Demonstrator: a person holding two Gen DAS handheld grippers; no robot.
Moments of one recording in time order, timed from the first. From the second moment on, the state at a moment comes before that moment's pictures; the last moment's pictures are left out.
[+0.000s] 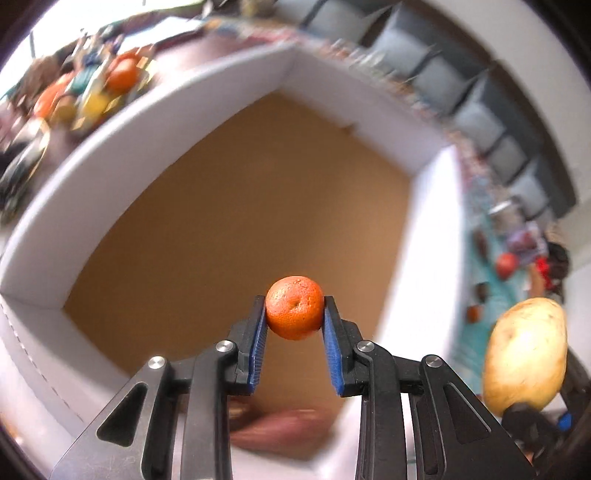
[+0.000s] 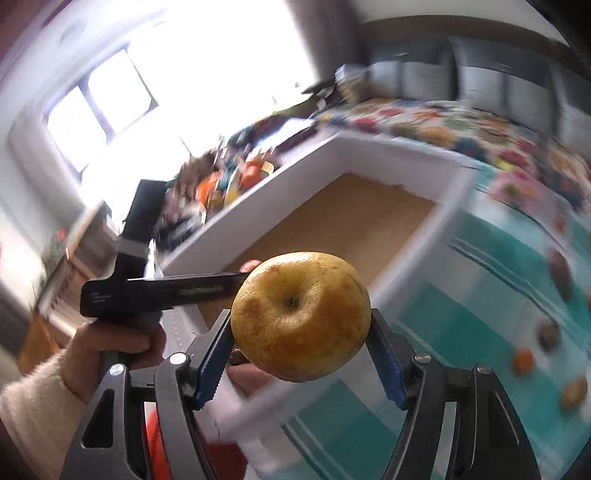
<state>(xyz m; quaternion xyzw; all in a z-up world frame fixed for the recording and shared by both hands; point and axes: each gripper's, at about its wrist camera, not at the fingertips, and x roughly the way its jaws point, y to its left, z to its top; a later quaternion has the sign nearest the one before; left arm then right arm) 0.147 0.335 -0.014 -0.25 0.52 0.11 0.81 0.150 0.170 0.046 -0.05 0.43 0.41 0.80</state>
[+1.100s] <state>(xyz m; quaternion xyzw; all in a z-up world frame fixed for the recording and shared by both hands) 0.129 0.022 -0.083 0.01 0.46 -0.07 0.88 0.074 -0.276 -0.104 0.05 0.46 -0.07 0.89</state>
